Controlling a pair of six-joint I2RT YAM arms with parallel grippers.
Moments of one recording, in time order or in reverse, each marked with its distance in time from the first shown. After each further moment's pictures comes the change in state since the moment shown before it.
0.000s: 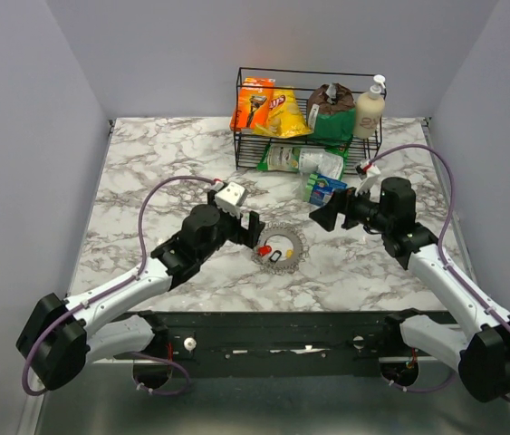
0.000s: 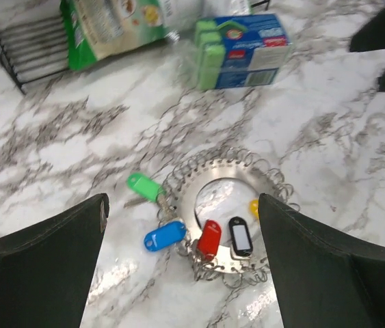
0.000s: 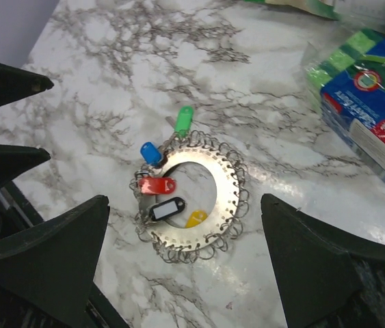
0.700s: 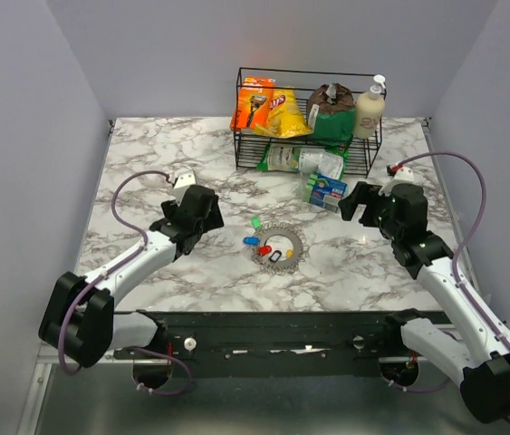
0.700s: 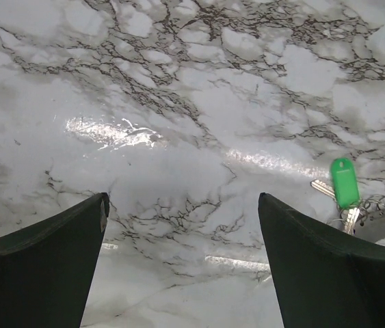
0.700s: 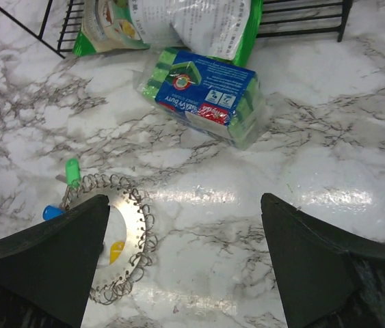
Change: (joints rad) left arm 0.277 0.160 0.086 -0.437 -0.365 -0.444; right arm -0.026 -0.113 0.000 -0.164 0.509 0.078
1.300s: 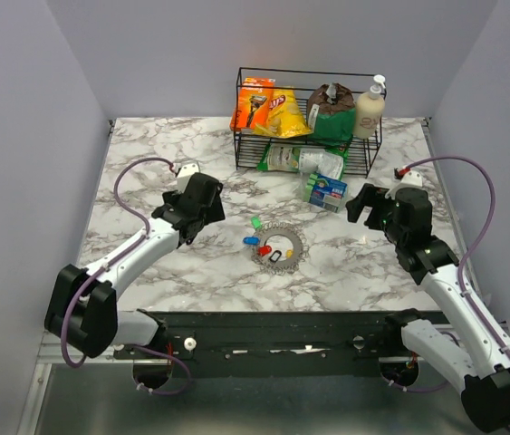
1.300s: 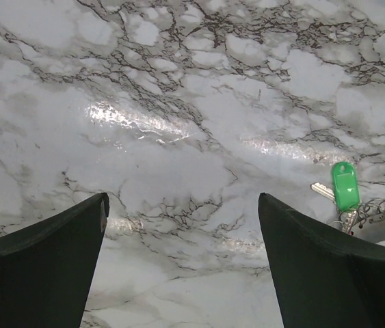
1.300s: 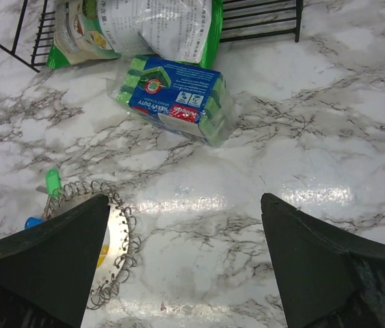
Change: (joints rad) left arm 0.001 0.114 0.191 -0.196 -0.024 -0.003; right arm 0.000 -0.082 0.000 -0.072 0.113 0.005
